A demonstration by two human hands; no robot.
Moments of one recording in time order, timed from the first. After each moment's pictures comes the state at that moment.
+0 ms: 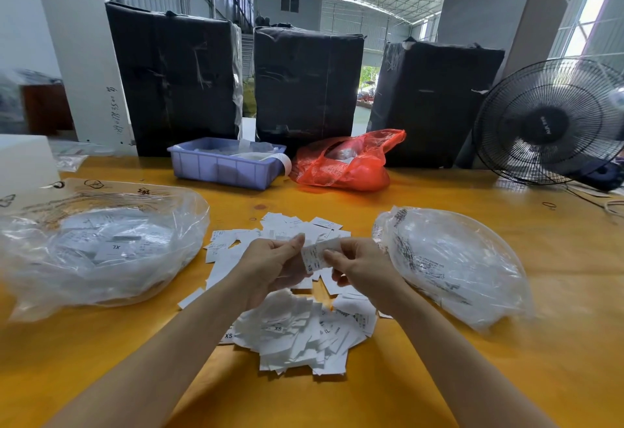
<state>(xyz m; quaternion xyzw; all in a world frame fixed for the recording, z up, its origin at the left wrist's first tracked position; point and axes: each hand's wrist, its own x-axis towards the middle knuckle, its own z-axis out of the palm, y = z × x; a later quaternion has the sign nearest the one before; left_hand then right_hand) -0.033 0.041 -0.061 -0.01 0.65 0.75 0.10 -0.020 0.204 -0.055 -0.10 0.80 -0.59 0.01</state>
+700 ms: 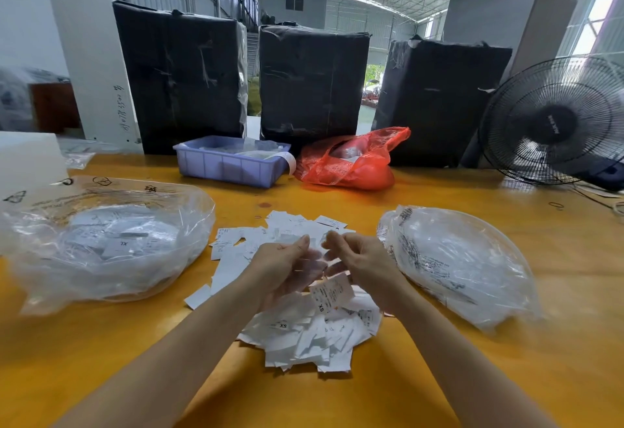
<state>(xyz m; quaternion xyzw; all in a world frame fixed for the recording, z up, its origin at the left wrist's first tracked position) -0.025 0.052 -0.061 -0.05 0.62 0.77 0.12 -0.023 0.201 -0.059 -0.10 0.78 -0.62 -0.02</state>
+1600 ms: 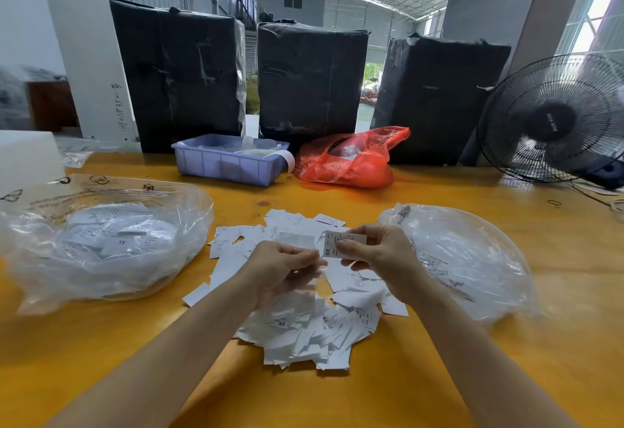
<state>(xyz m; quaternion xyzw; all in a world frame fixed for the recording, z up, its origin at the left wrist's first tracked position) -0.026 0.045 -0.063 -0.02 0.61 0.78 0.15 -0.028 0.228 -0.053 -0.11 0.75 -0.65 -0.04</state>
